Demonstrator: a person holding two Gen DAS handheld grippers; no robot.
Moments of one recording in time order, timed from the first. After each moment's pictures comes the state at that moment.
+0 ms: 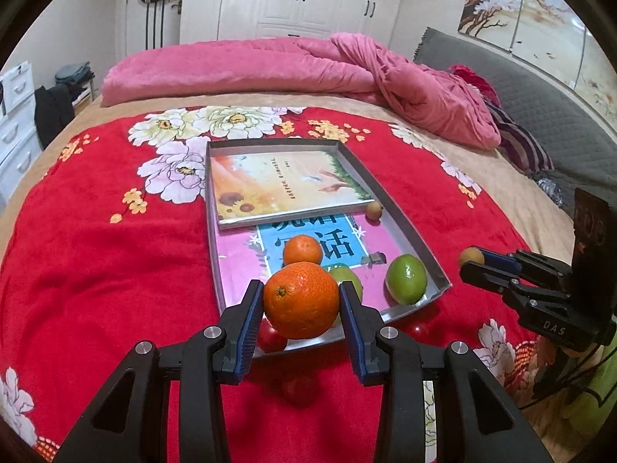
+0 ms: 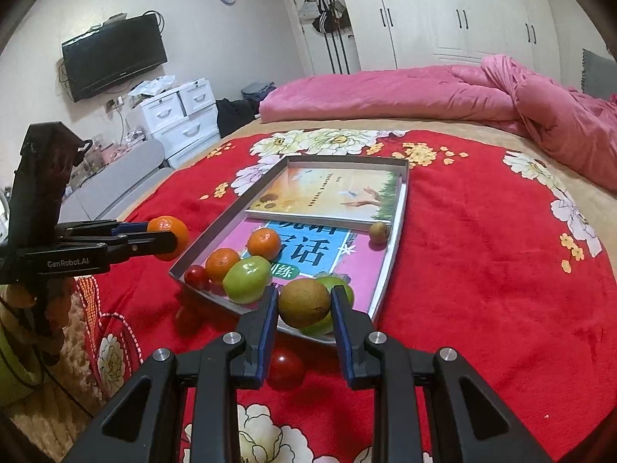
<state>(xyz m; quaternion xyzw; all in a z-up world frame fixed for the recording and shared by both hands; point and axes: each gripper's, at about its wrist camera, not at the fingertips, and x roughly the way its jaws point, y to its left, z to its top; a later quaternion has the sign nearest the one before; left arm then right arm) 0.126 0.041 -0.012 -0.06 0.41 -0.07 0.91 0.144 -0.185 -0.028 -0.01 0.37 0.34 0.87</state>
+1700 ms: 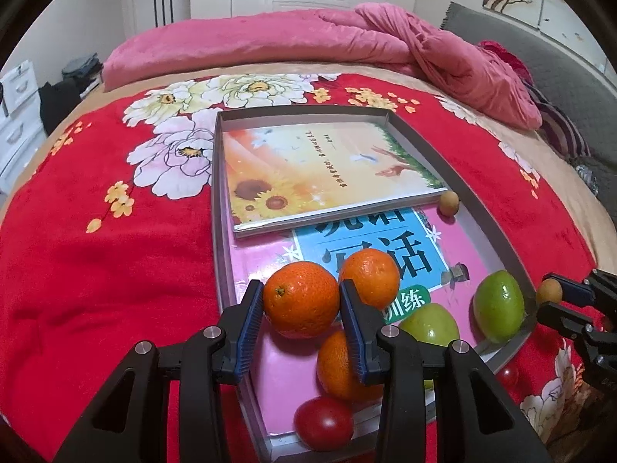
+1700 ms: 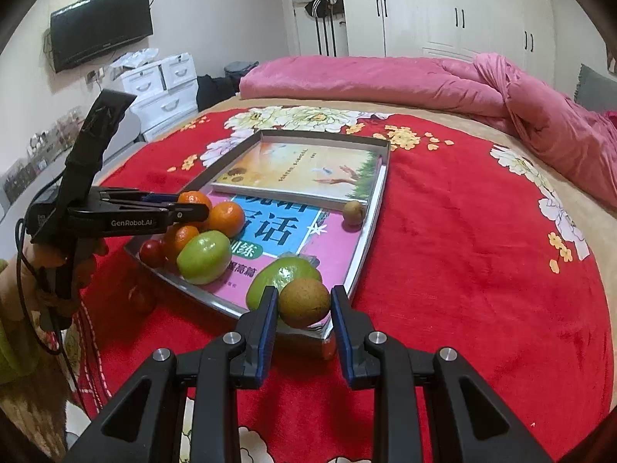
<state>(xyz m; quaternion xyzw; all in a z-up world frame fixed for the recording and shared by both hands) 0.202 0.050 -0.071 -0.04 0.45 -0.03 0.89 0.157 -0.175 -0.052 -0.07 0.39 0.30 0.87</state>
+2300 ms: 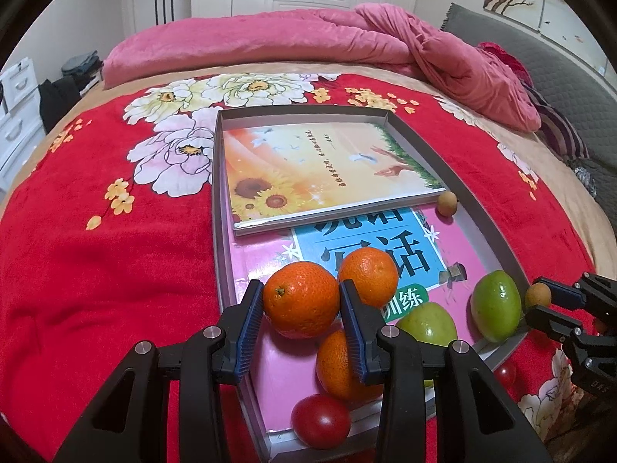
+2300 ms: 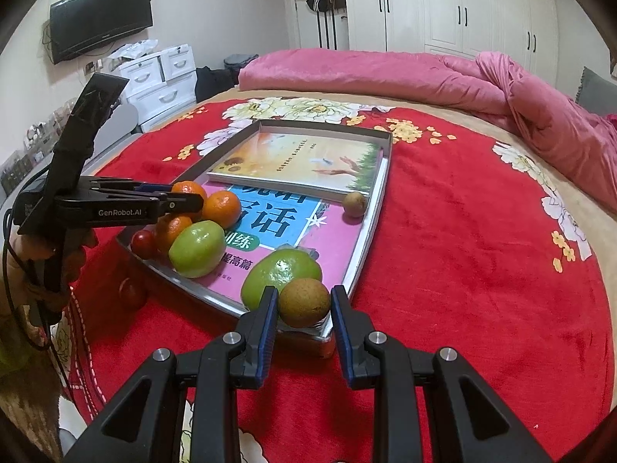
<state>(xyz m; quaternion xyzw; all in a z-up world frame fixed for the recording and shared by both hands) 0.200 0.051 -0.071 -0.04 0.45 -0.03 0.89 0.159 -0.171 -0.059 -0.08 0.39 0.30 0.87</state>
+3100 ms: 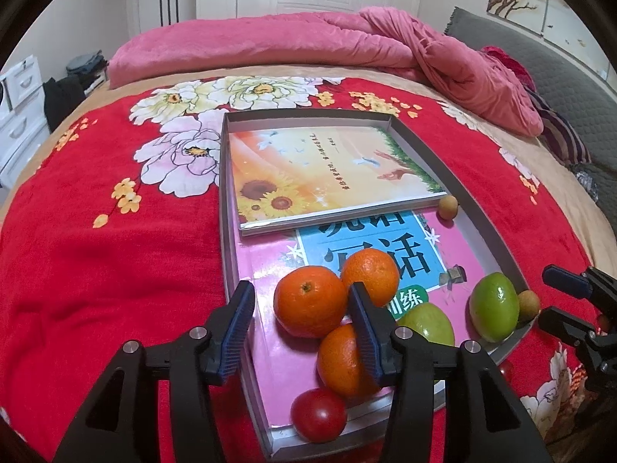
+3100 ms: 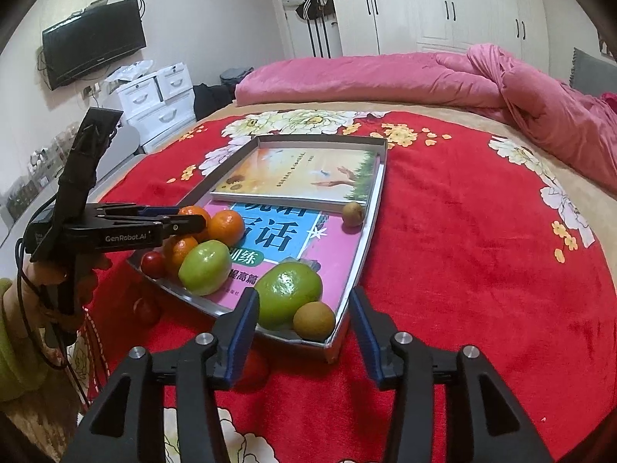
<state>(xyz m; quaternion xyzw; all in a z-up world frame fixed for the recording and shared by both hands) 0.195 0.055 -0.067 -0.05 0.44 -0.02 0.90 0.160 -0.180 -0.051 -0.04 0.39 0.30 0.87</state>
